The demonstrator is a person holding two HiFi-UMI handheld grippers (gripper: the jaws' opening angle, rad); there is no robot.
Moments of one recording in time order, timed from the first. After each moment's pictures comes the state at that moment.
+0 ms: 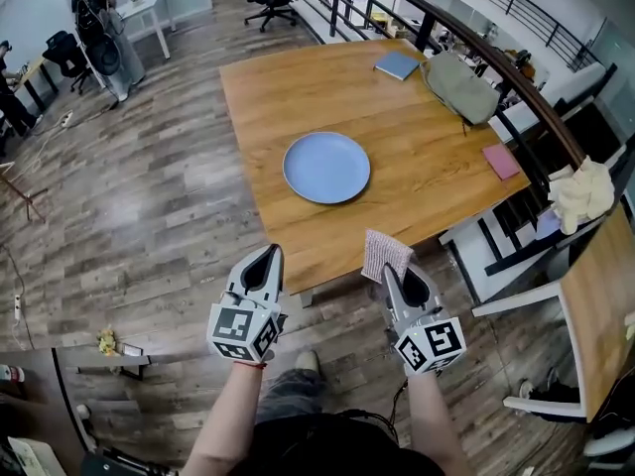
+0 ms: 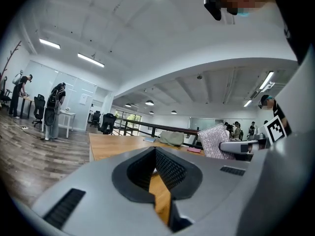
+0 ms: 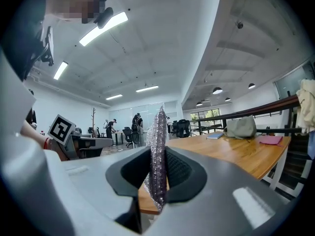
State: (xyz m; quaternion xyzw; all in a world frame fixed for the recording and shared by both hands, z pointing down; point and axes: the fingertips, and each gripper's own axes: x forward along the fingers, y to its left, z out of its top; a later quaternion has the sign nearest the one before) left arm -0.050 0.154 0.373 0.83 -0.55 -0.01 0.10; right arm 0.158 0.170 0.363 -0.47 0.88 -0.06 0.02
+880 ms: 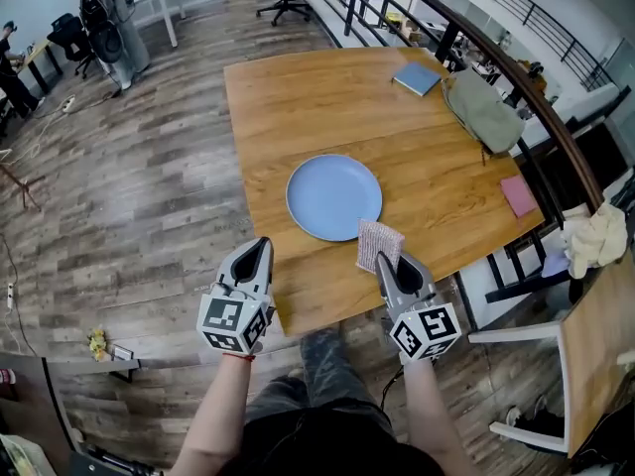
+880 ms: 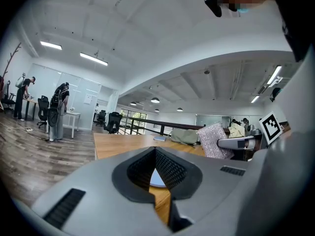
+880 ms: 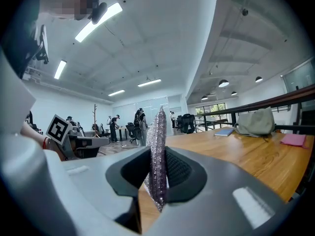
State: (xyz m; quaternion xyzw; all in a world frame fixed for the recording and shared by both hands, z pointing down) left arm -0.088 0.045 0.399 0.81 -0.58 0.01 0.11; right arm 0.128 0.037 0.388 -0.44 0.89 -0.09 -0.01
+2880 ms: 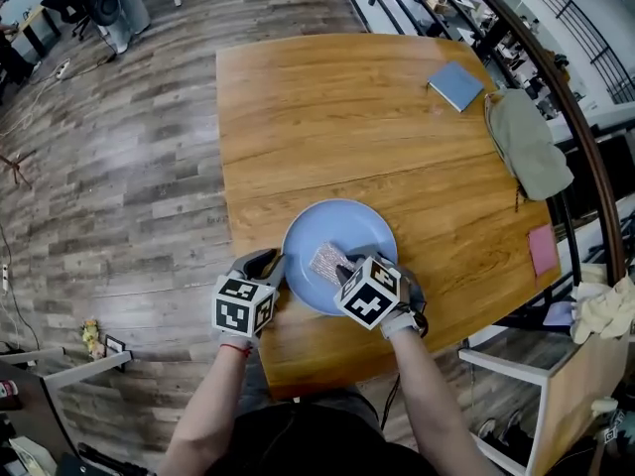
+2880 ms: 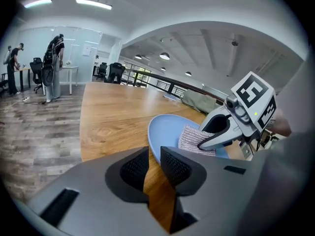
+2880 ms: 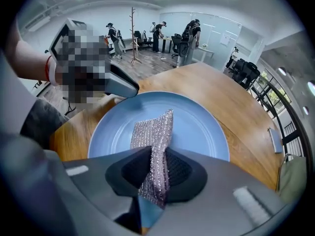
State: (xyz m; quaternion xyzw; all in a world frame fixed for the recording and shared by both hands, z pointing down) left arm -0.092 -0.111 0.546 0.77 -0.52 0.19 0.32; right arm 0.029 -0.118 0.559 -0.15 0.82 -0.06 -0.55
